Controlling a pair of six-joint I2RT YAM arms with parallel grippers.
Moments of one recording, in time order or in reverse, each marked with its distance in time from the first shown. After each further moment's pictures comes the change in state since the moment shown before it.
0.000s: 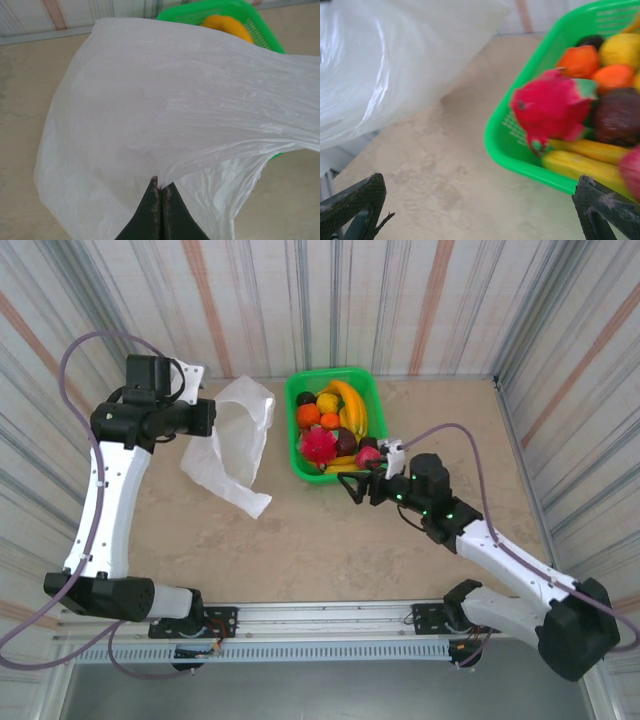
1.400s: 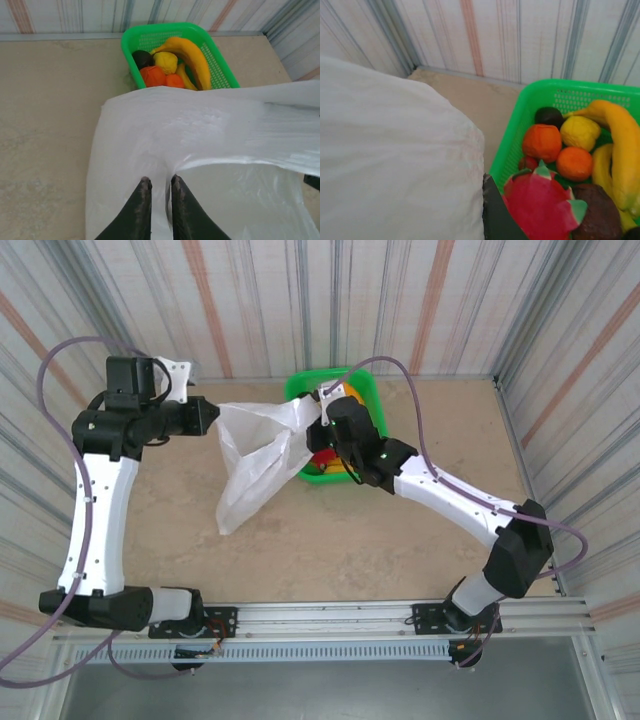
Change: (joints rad) left arm 0.035 -0.053 0.020 -0.007 0.168 -0.068; right arm 0.192 0.490 0.736 -0.357 0.525 -0.097
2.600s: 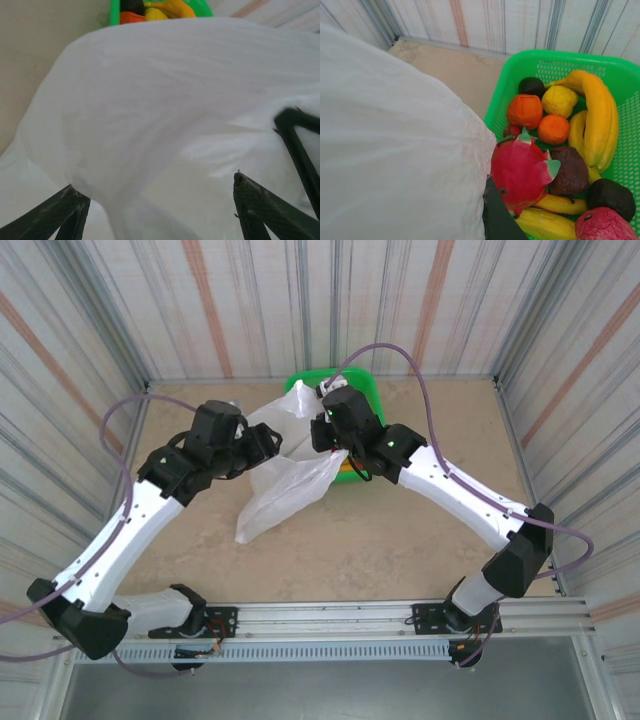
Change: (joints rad) left arm -0.480 -0.108 -0.389 0.302 -0.446 -0.776; right arm 0.022 0.012 0.187 -0.335 0.032 0.050
